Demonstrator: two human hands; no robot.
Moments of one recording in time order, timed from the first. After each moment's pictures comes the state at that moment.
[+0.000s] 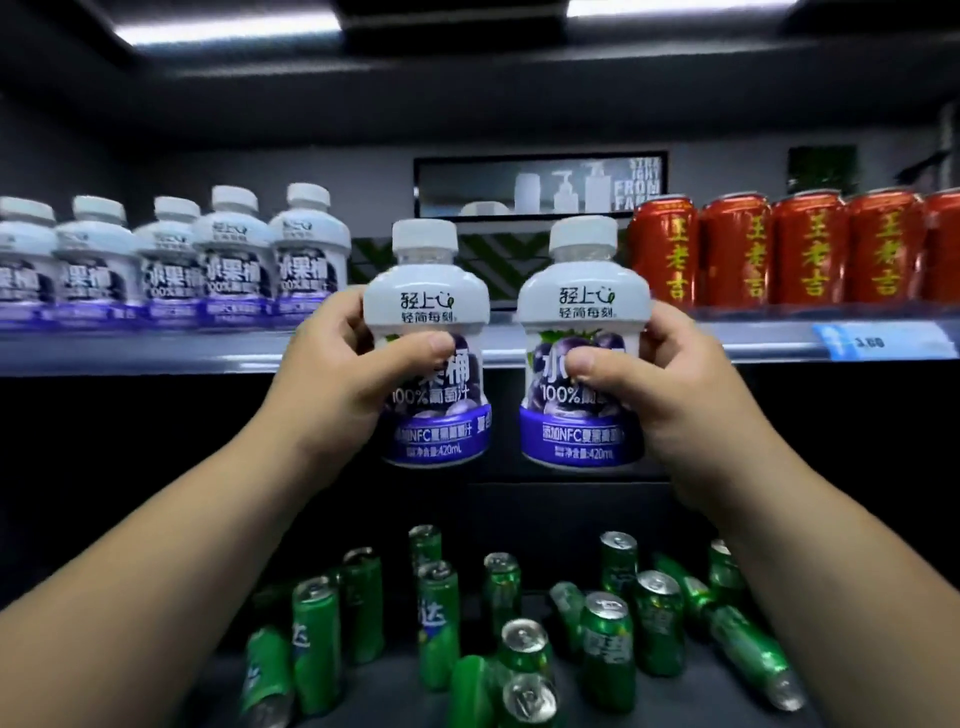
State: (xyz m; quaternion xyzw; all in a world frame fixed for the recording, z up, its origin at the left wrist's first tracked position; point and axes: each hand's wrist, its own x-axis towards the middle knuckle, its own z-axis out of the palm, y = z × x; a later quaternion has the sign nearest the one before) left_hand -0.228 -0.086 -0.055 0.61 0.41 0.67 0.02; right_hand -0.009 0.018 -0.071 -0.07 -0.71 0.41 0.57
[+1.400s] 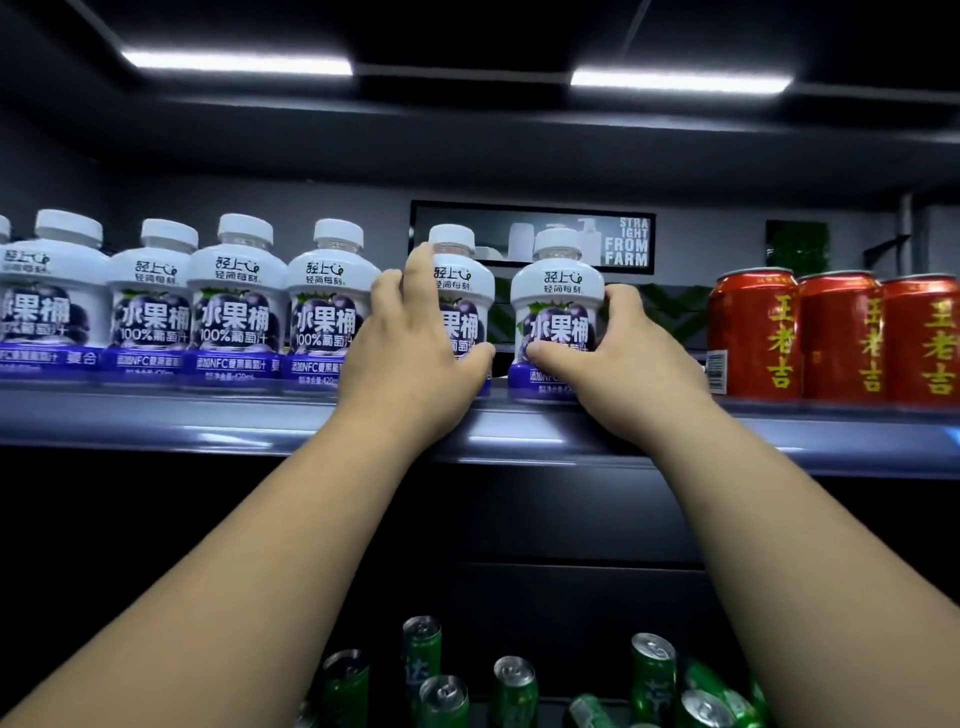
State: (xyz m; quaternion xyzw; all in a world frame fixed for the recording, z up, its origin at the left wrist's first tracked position) left_hand -0.281 0.005 0.010 0.52 0.64 0.47 -0.32; right_hand -0.113 0.070 0.020 -0.41 -0.77 0.01 0.49
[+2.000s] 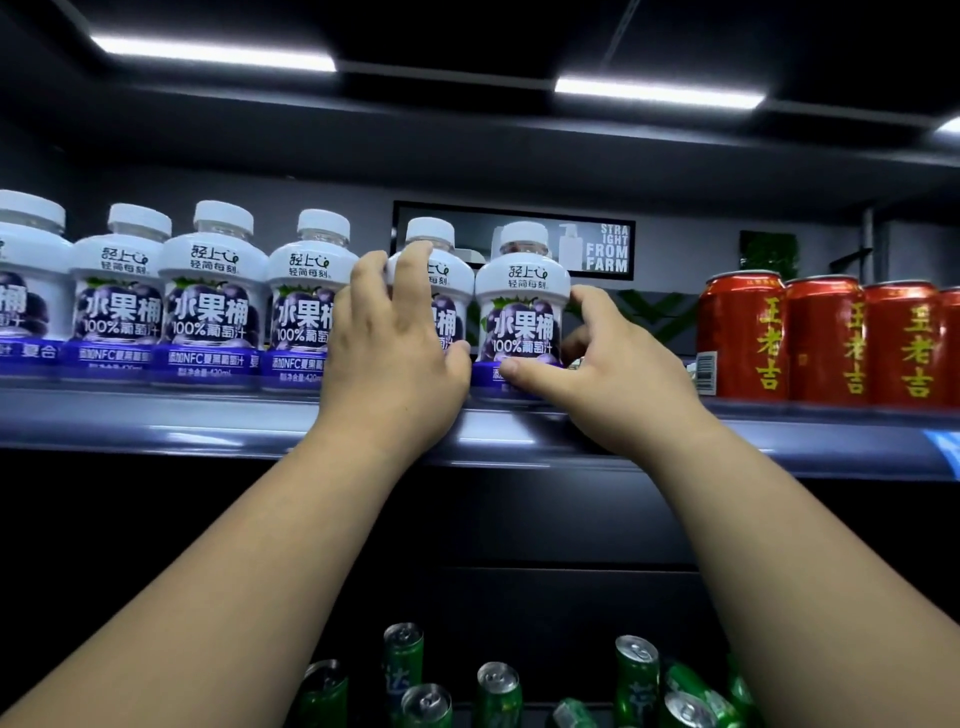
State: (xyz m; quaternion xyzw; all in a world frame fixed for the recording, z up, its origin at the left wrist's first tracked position) left_hand -0.286 0.009 0.002 0.50 0.58 0.50 -0.39; right_hand -0.114 0.068 0.012 -0.36 -0.80 -0.06 0.48
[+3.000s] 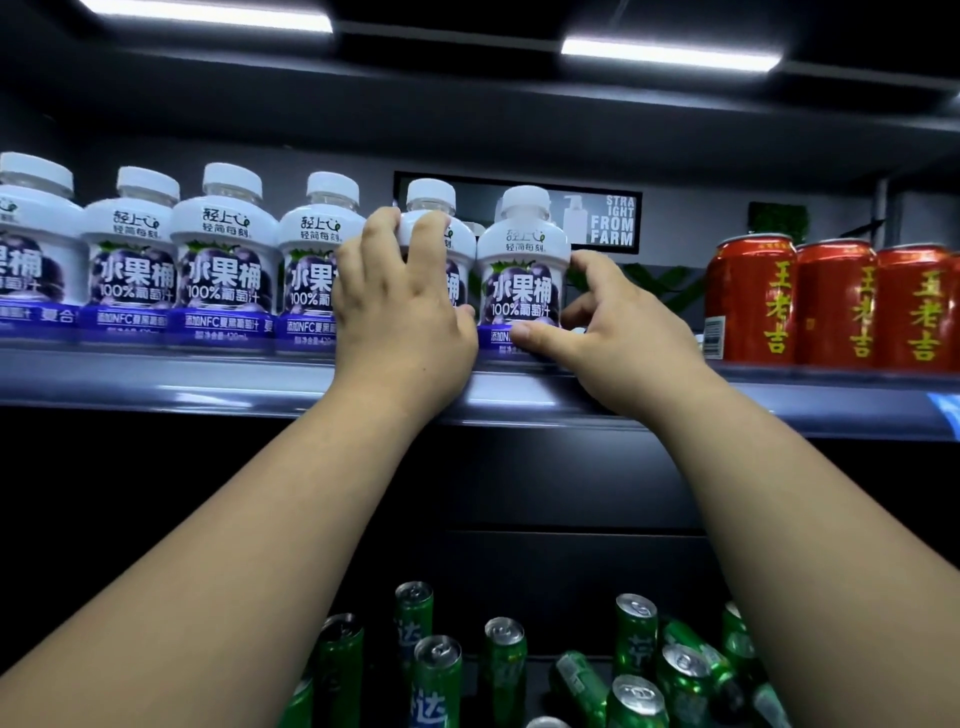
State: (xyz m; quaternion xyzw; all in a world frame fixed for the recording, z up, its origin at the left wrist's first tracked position) left_hand -0.289 0.013 0.000 0.48 0.59 0.49 -0.43; right_hand -0.114 0.073 0.012 -0.34 -0.80 -0.06 0.49
